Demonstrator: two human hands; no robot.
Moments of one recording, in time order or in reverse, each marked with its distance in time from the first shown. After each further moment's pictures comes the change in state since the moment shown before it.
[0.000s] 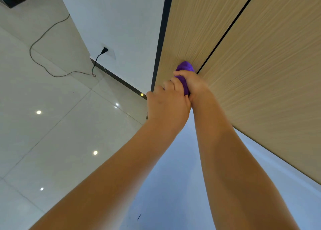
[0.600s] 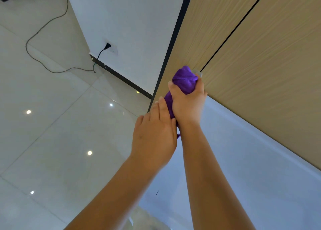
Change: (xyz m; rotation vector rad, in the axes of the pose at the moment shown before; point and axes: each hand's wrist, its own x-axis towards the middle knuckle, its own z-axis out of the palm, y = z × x) left_hand -0.114 -0.065 0.010 -0.402 -0.007 0.003; right_hand -0.108 0.082 0.050 -0.210 0.398 -0.569
